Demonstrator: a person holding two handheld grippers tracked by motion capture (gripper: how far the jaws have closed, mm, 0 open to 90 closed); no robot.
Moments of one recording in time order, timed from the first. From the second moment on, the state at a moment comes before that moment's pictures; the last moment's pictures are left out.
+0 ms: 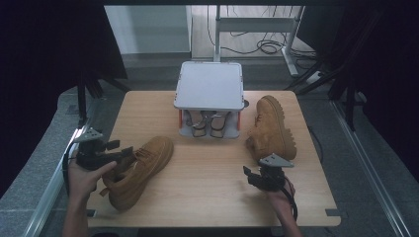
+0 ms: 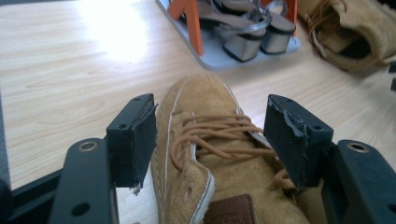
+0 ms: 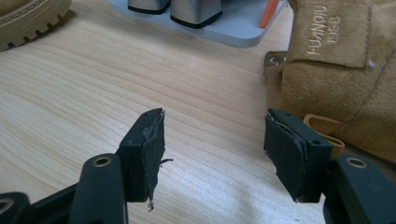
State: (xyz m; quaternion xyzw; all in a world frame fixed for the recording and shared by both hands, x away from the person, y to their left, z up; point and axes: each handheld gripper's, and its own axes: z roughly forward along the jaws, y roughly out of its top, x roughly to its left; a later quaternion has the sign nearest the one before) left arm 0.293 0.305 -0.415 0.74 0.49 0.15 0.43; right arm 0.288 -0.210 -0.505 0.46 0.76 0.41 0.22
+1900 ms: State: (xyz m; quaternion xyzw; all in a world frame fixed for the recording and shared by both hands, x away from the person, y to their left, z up) left arm 0.279 0.321 -0.426 0.74 0.49 0.13 0.44; right arm 0.356 -0.174 -0.488 0.46 0.80 0.25 0.29
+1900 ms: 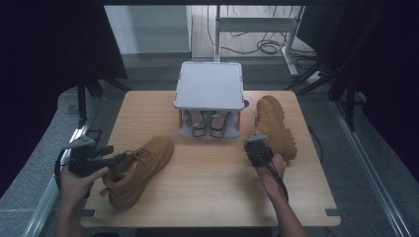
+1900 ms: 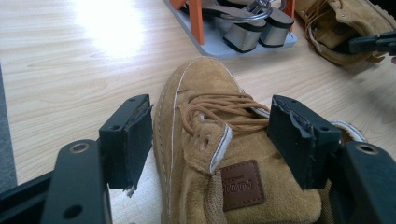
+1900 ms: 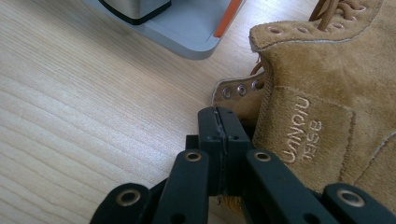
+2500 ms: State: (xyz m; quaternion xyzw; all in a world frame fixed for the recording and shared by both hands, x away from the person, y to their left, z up) left arm 0.280 0.315 -0.430 0.74 0.49 0.13 0.44; right arm 0.350 -0.203 -0.472 0.48 0.79 0.30 0.26
